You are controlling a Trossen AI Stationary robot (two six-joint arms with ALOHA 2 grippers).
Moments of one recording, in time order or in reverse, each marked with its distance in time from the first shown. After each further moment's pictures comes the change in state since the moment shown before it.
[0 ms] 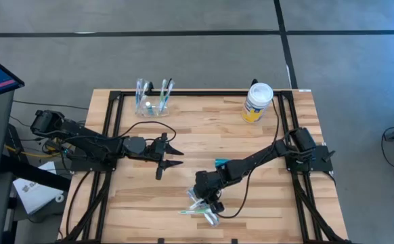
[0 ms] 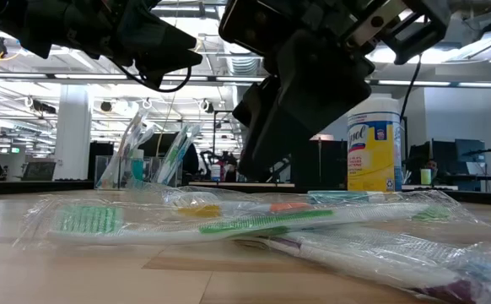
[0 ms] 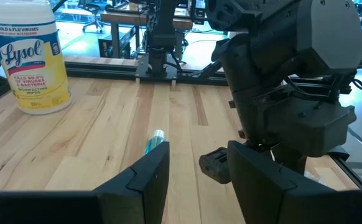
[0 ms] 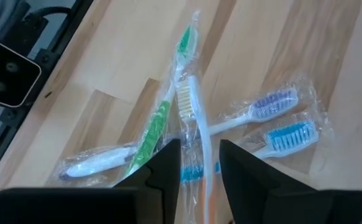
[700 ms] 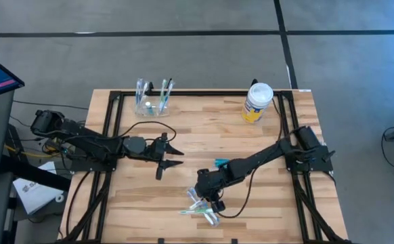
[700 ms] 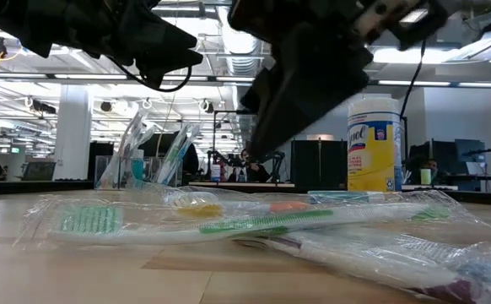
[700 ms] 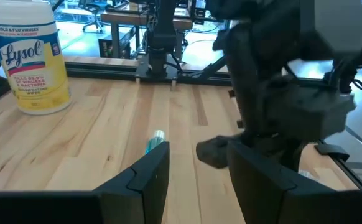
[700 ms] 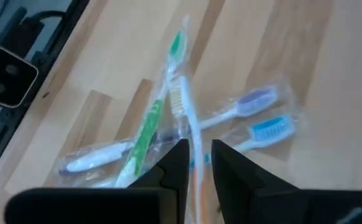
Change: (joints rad) left arm 0.000 0.000 0.005 -0.005 -0.001 0.000; right arm 0.010 -0.043 -0.009 -0.042 0.046 0.003
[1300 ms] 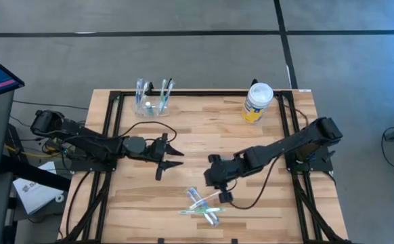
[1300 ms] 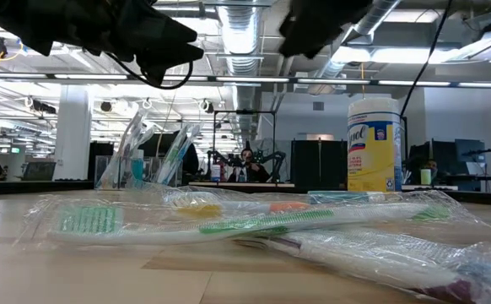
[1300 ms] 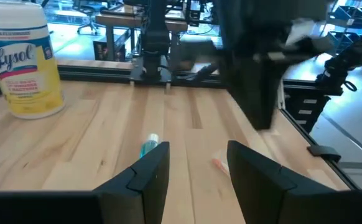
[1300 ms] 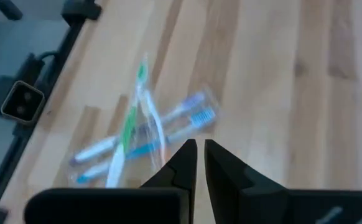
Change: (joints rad) left arm 0.000 0.000 0.010 0.000 0.014 0.000; right arm 0.001 -0.260 -0.003 -0.197 0.184 0.054
